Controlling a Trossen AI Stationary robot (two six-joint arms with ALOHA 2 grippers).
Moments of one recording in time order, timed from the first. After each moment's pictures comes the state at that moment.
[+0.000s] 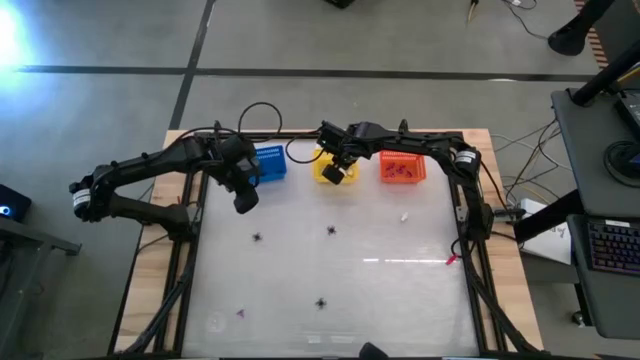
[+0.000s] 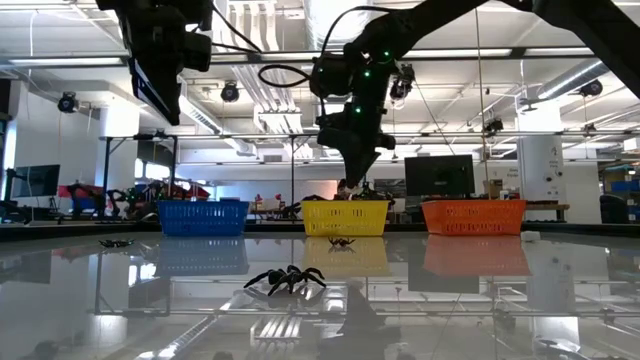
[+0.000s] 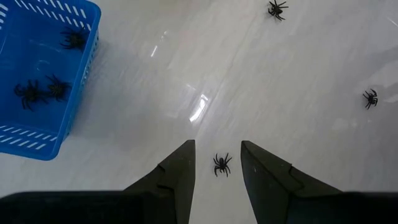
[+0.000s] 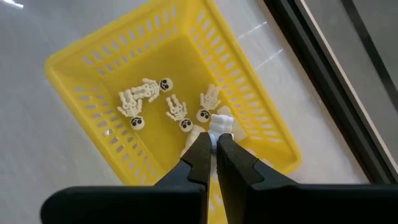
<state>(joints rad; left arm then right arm) 0.41 1.17 1.07 -1.08 0.21 -0.14 -0.41 2.06 1.75 -0.90 0.20 0.13</state>
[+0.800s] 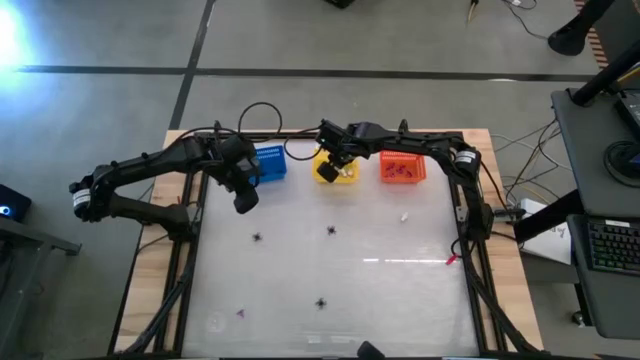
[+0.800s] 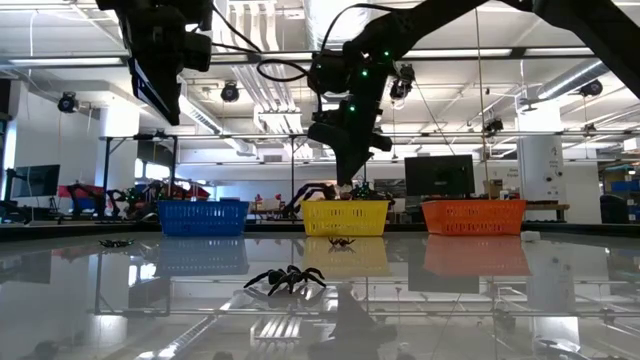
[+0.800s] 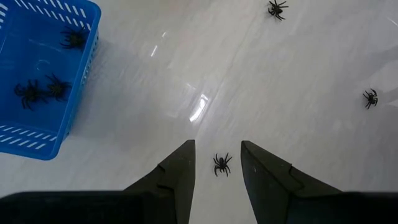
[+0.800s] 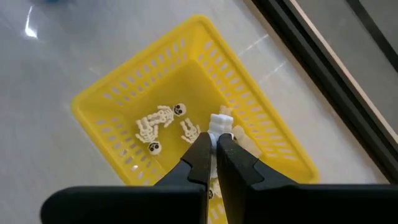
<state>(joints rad) 0.41 1.17 1.07 -1.08 0.21 -0.14 -0.41 2.06 1.75 -0.83 0.18 0.20</state>
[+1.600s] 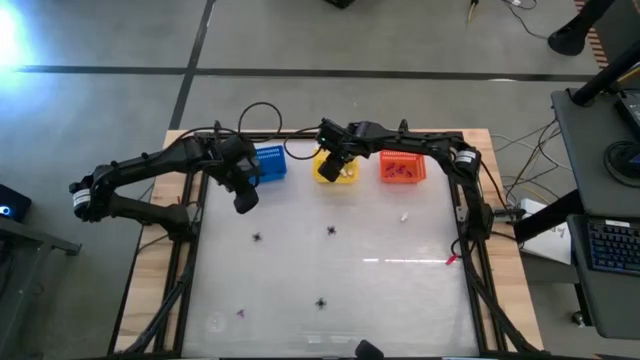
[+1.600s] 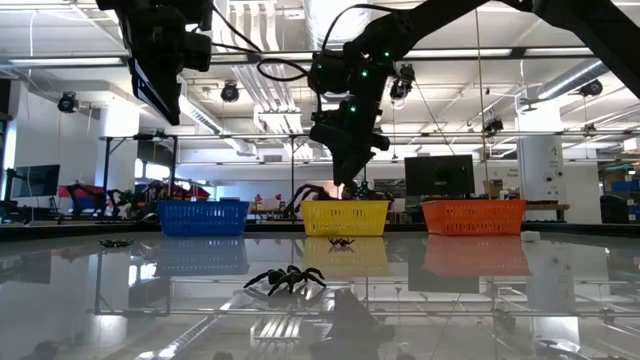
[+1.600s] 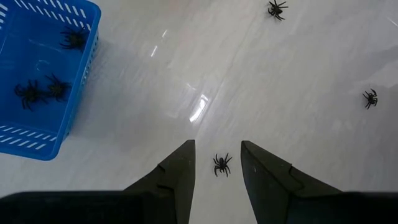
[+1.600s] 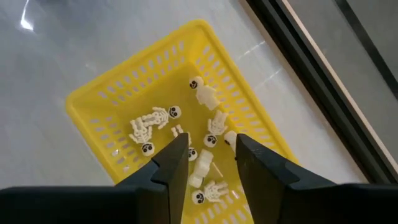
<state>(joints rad) 0.41 1.17 1.07 -1.08 0.21 -0.14 -0.41 2.06 1.75 -0.82 0.18 0.14</state>
